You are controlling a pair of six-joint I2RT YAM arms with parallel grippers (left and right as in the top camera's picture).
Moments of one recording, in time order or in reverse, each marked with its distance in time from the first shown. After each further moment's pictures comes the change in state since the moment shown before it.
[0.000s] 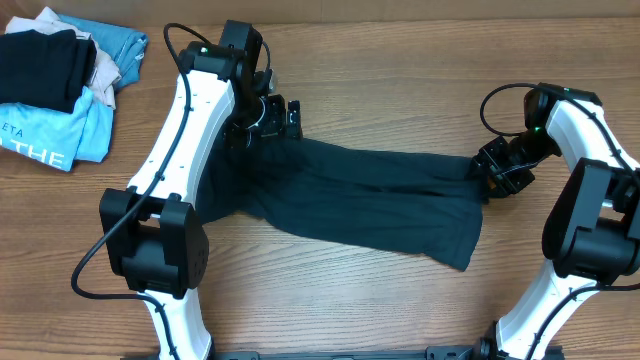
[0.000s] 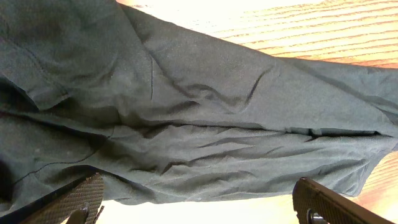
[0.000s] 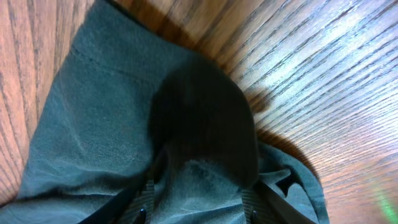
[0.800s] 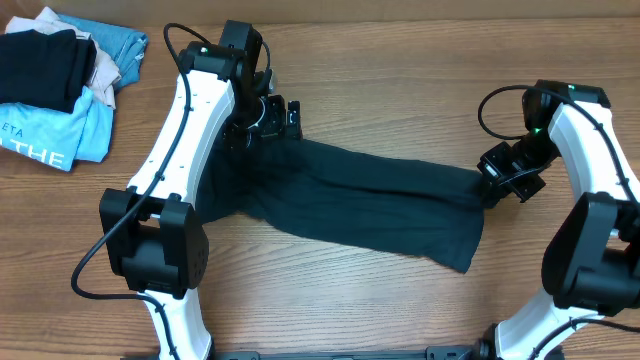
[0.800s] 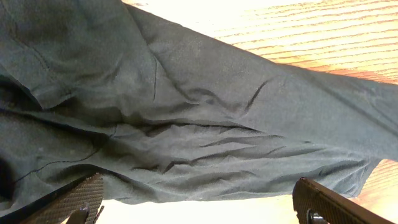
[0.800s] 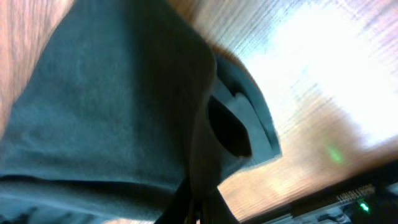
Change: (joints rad) left arm 0.000 0.000 0.000 -0.004 0.000 0.000; right arm 0.061 -0.185 -0.028 -0.193 0.115 0.055
